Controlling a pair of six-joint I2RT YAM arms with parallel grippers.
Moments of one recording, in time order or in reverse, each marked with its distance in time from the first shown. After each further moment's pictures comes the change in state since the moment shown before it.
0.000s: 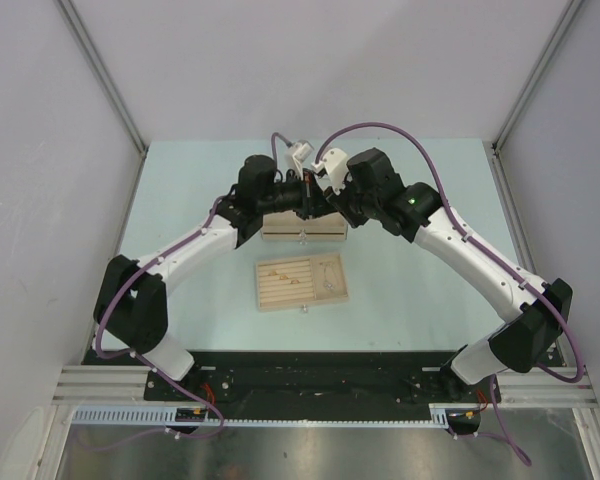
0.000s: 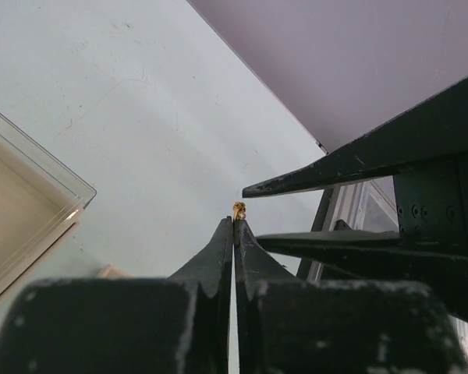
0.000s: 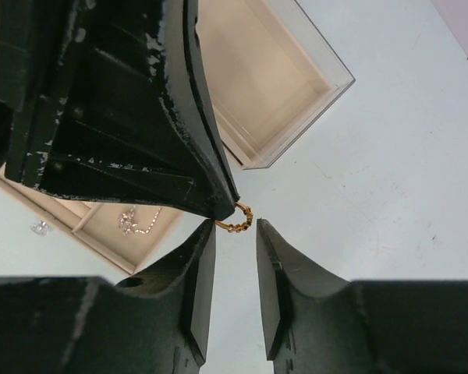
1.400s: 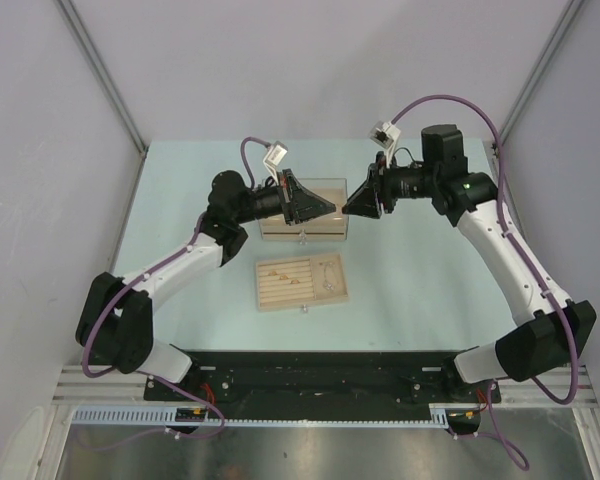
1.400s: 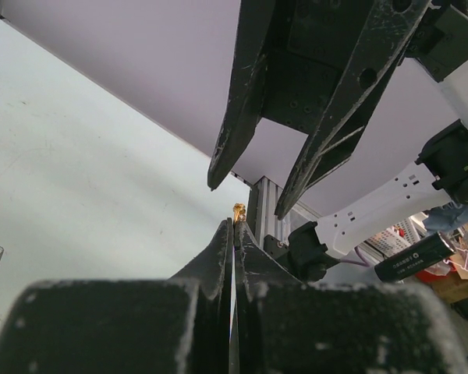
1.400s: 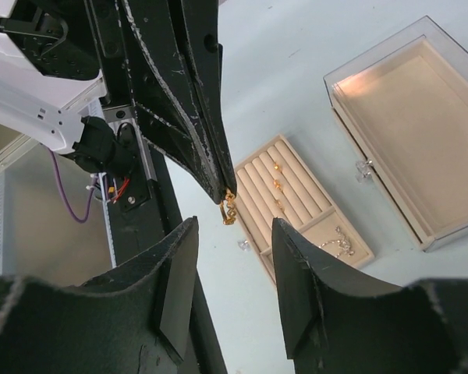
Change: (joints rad) left arm 0.053 -0.132 -0.217 0.492 0.206 -0.252; right arm -0.380 -0.090 -0.063 0.129 -1.033 0.245
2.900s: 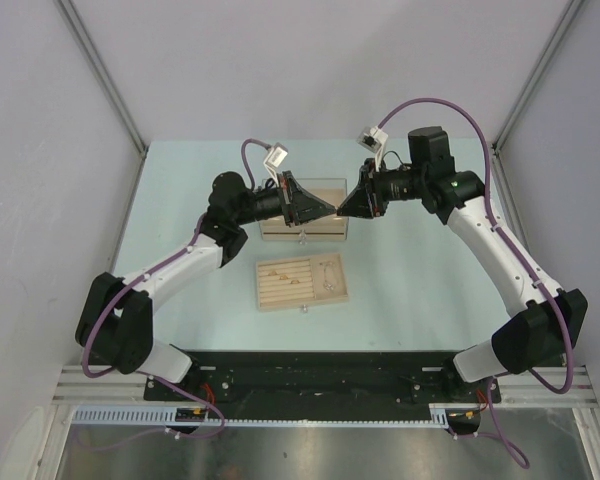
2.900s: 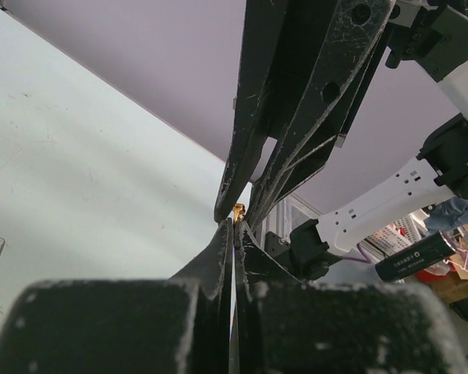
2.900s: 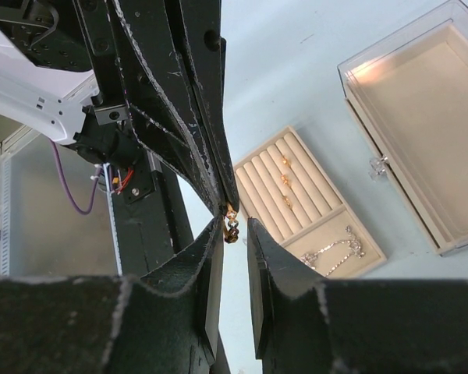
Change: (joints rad) left arm -0.003 -0.002 -0.011 -0.009 -0.002 0.010; right arm 0.041 0.049 0.001 0.000 0.002 -0.013
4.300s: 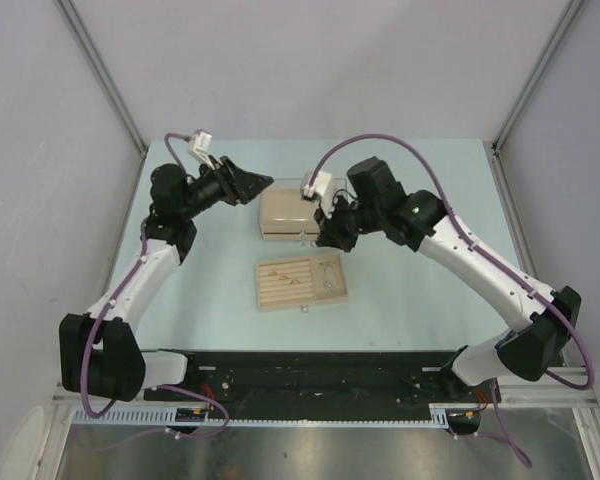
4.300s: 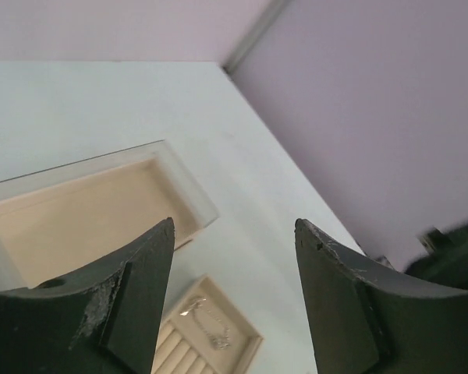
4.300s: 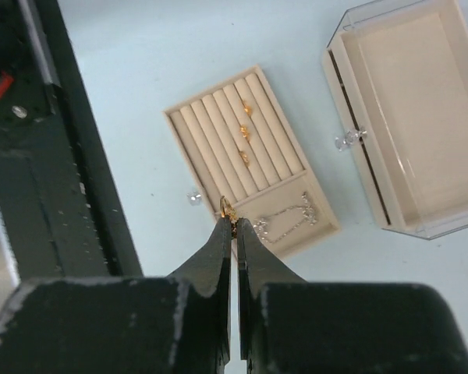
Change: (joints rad) left arm 0.317 -0.175 -0.038 -0.250 -0.137 0.119; right arm 0.322 -0.012 0.026 -0.164 0.458 -0.248
